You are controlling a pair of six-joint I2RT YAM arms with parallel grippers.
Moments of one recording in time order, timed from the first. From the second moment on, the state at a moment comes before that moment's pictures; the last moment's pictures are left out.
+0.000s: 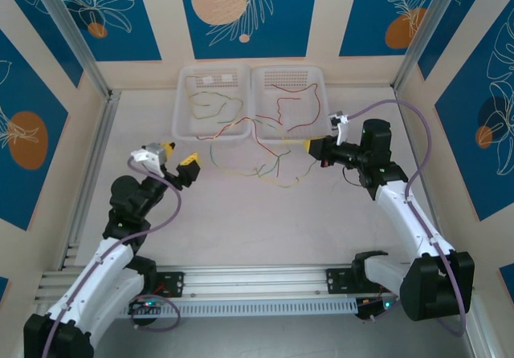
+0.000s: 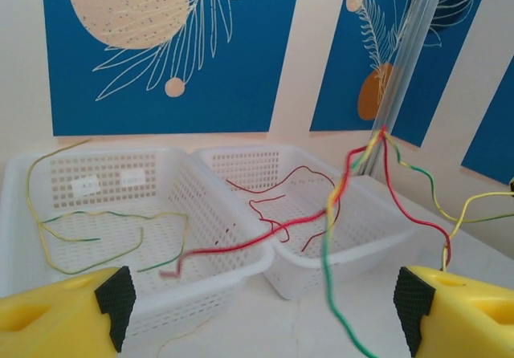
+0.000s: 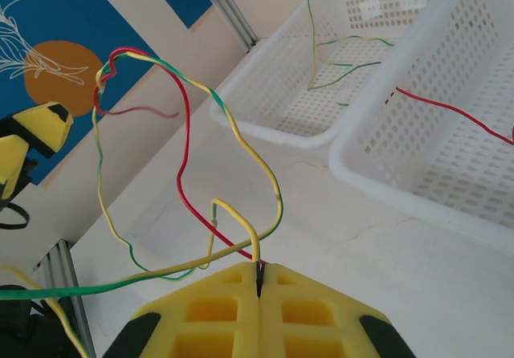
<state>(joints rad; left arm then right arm) -0.24 0.69 0.37 0.41 0.33 -0.22 0.10 1.10 0.81 -0.13 -0.84 0.24</state>
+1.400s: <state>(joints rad) -0.23 0.74 0.37 0.45 0.64 -0.10 0.02 1.15 0.94 -0.23 -1.14 0.23</state>
